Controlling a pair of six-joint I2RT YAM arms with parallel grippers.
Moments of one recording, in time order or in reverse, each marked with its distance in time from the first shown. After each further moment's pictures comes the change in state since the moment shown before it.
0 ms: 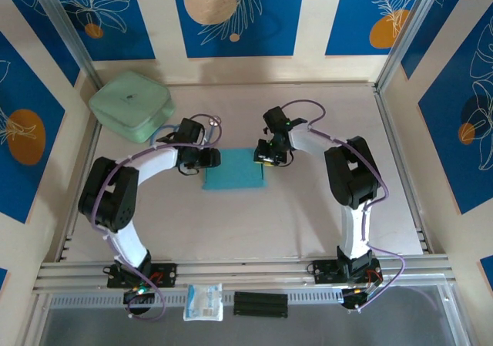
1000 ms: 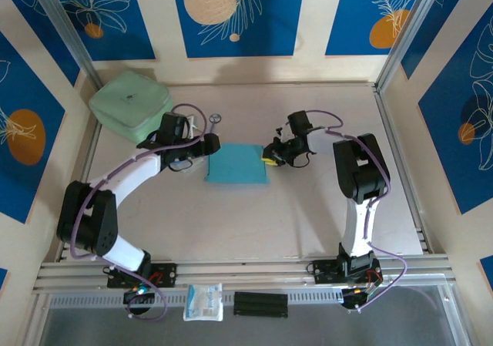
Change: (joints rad) left arm 0.050 -0.251 -0.079 0.095 0.087 -0.096; right arm -0.196 0.011 -0.182 0.291 -0.411 0.017
